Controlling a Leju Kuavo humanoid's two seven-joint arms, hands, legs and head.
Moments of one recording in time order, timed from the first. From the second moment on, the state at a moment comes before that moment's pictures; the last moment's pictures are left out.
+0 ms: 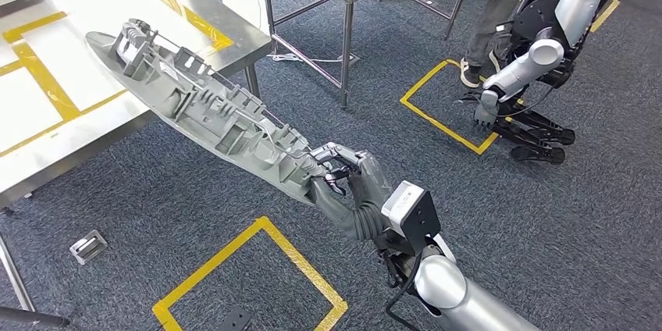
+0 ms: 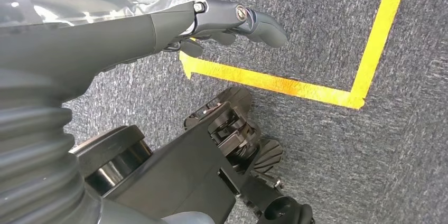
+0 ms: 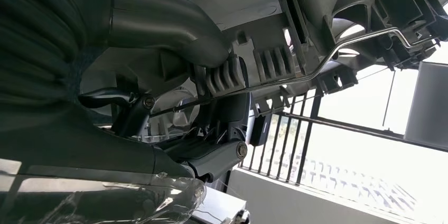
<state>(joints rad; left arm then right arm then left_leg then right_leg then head) -0.18 0.04 -1.22 -0.34 0.77 0.17 -0.18 -0.35 -0.23 0.84 -1.79 -0.15 -0.26 -0.20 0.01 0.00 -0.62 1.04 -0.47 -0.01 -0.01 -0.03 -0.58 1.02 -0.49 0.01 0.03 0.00</state>
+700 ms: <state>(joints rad) -0.16 0.04 -1.22 -0.34 0.78 0.17 -0.19 -0.35 -0.23 0.84 -1.79 -0.13 -0.27 -0.19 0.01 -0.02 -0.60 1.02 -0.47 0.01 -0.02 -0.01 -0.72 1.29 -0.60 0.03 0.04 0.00</state>
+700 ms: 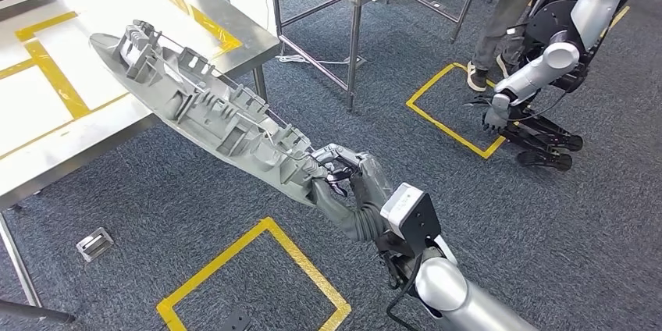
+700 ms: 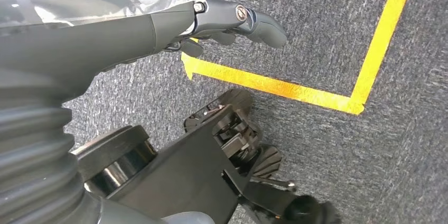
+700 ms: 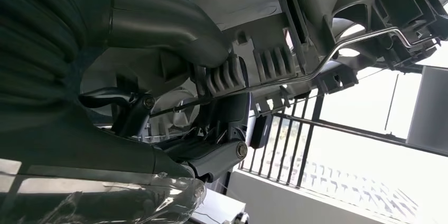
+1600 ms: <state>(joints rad) -0.17 0.04 -1.22 -0.34 0.78 0.17 -0.19 -0.35 -0.23 0.84 -1.78 -0.13 -0.28 -0.18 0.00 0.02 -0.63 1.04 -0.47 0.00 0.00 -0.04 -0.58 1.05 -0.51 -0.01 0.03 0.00</state>
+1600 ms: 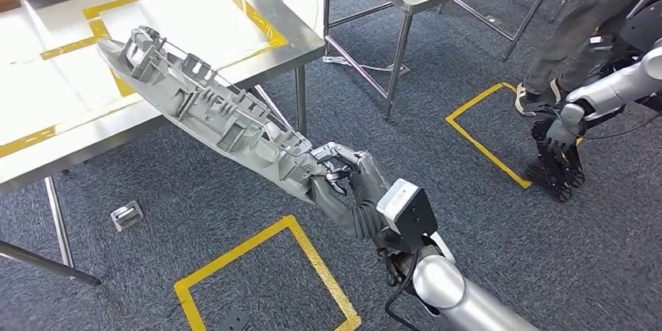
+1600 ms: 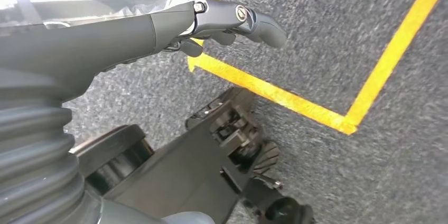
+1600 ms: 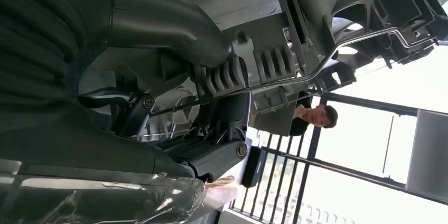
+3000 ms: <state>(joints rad) -0.17 0.05 -1.22 -0.35 0.75 0.17 -0.17 -0.34 -0.23 0.84 -1.77 -0.13 -0.26 -0.18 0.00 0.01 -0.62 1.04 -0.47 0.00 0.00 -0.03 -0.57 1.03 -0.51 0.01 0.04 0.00</state>
